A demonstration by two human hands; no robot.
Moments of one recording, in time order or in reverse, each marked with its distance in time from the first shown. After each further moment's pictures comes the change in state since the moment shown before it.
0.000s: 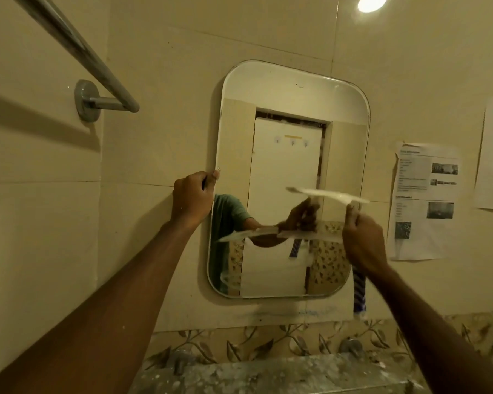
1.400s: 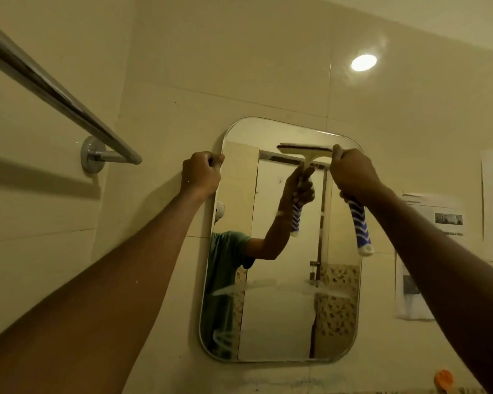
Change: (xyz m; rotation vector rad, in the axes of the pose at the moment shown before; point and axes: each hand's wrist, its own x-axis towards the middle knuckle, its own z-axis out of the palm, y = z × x) left_hand 0.118 0.060 -0.013 -0.134 0.068 -0.059; right_hand 0.149 -0.149 -0.034 -0.149 0.007 -0.132
